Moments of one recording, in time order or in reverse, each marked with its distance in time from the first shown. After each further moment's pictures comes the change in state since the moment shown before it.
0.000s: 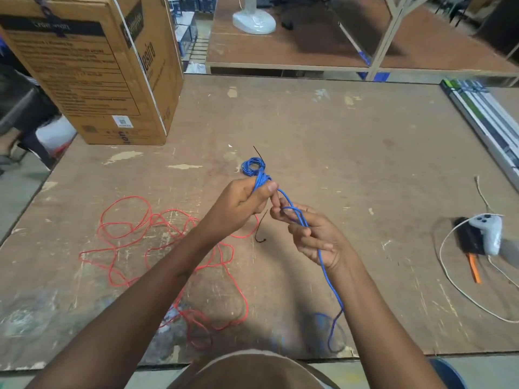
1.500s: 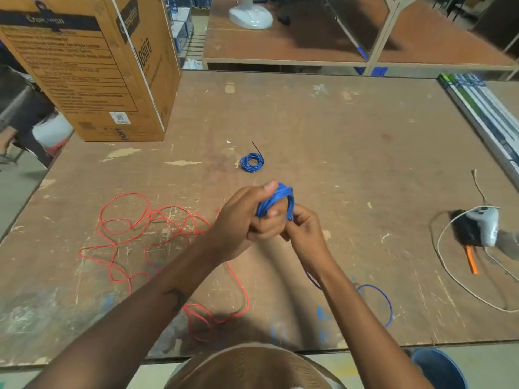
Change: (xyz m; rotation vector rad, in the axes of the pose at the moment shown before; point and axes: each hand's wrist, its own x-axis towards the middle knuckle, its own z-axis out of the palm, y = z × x) left_hand -0.030 0.036 0.025 -0.717 -0.244 -0.188; right_hand 0.010 0.050 0.004 -0.868 0.530 -0.529
